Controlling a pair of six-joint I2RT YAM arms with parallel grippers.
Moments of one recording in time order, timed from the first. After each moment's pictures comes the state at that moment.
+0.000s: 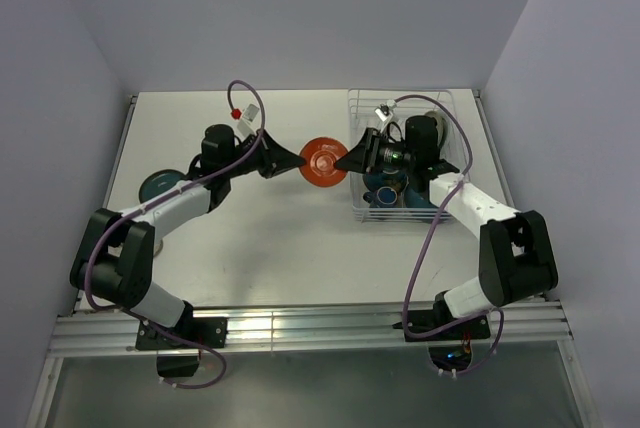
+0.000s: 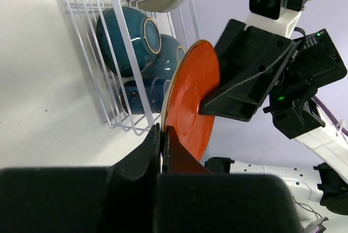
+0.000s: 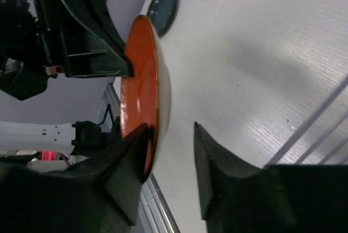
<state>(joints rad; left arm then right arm) -0.38 1.52 0.87 0.42 0.67 -1.01 0.25 1.45 0.89 0.19 -0.81 0.65</state>
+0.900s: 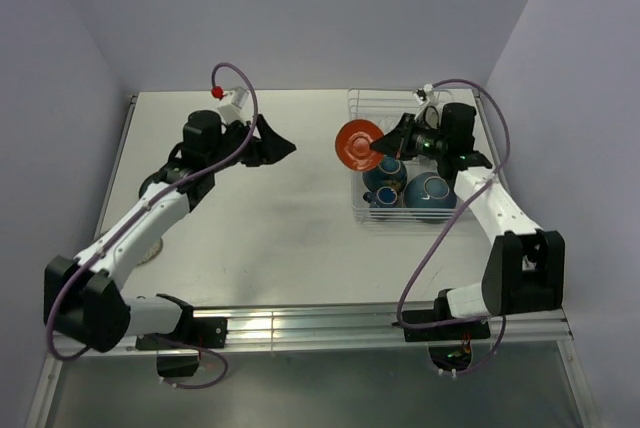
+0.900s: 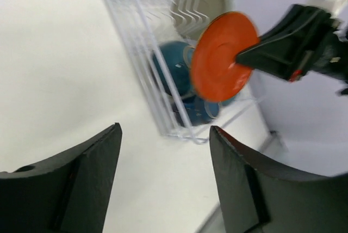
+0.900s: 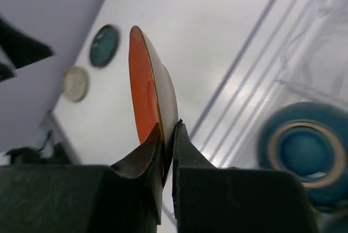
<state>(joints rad) -0.41 1.33 1.04 -0.02 0.42 -0.63 0.06 1.40 0.97 0.01 -0.82 0.43</state>
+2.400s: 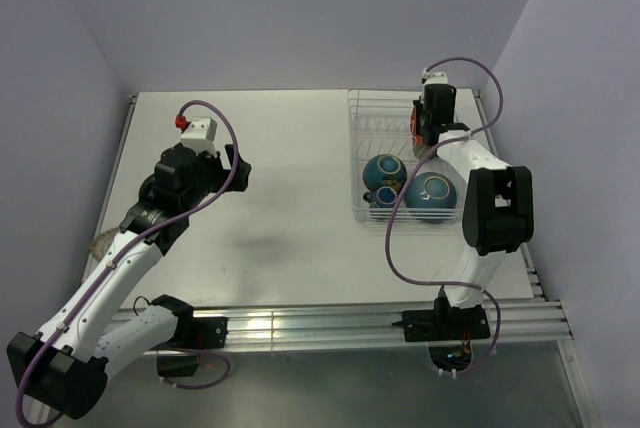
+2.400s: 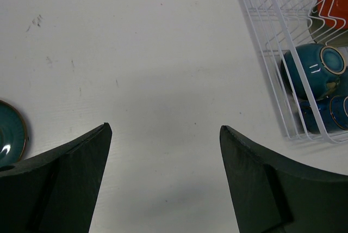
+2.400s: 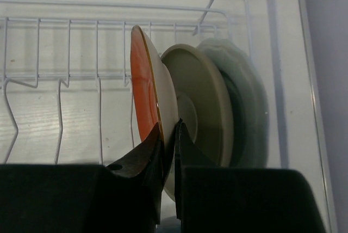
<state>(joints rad) -0.41 0.93 0.86 -0.27 -0.08 -0.28 0.05 1.78 1.28 -0.06 0.25 -0.06</state>
